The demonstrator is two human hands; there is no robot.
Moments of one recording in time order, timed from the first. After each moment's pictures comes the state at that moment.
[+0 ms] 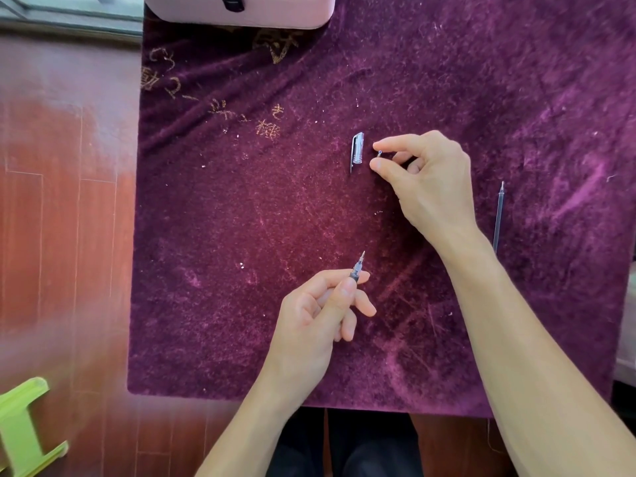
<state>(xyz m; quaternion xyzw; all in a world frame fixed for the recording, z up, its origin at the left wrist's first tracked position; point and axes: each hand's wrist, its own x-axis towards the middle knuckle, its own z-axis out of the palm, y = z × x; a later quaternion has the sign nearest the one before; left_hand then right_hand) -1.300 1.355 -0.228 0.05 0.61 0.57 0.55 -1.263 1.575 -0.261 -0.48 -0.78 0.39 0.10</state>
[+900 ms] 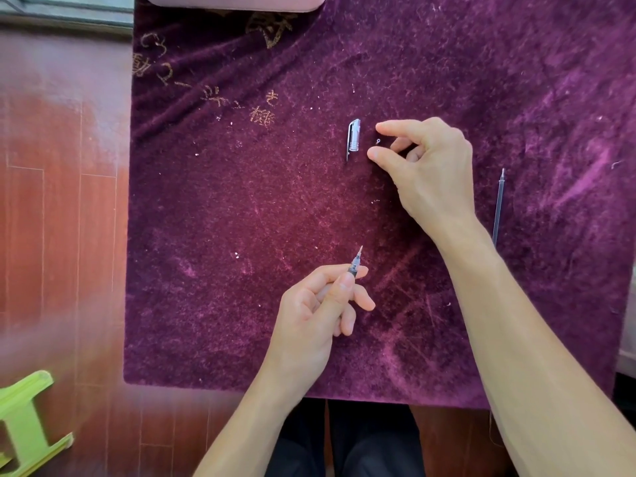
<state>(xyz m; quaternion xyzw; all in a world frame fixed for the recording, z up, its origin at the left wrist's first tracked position) -1.290 1.352 -0.231 0.05 0.62 0.56 0.54 -1.259 1.573 -0.261 -0.49 -0.78 0.39 0.10</state>
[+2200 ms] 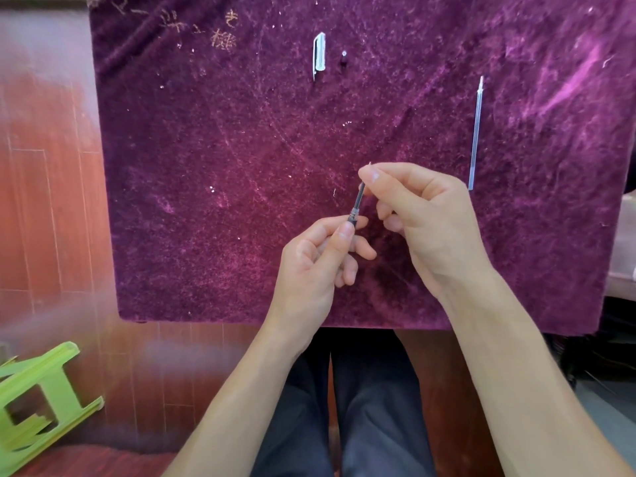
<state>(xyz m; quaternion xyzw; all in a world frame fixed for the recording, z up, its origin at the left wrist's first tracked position) -1.242 1.341 -0.233 0.08 0.63 0.56 0.53 -1.152 1.479 -0.226 -0.51 -0.49 0.70 0.12</state>
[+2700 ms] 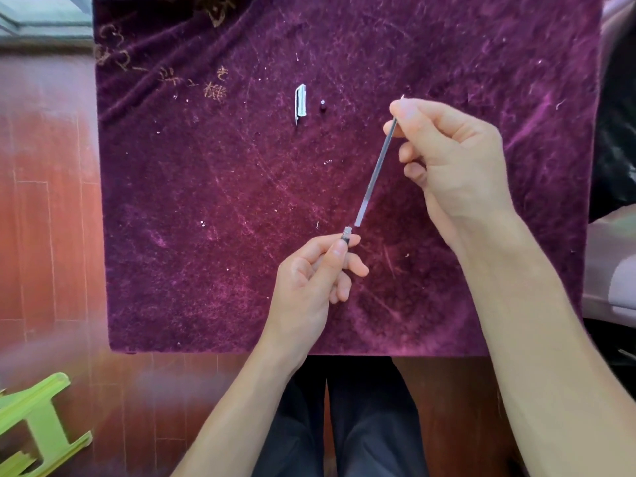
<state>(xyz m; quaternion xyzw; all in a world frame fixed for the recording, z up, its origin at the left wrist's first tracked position) -1.241 1.364 -0.225 0.08 0.63 0.56 0.53 -1.173 1.563 -0.218 -0.51 -0.50 0.67 0.22</state>
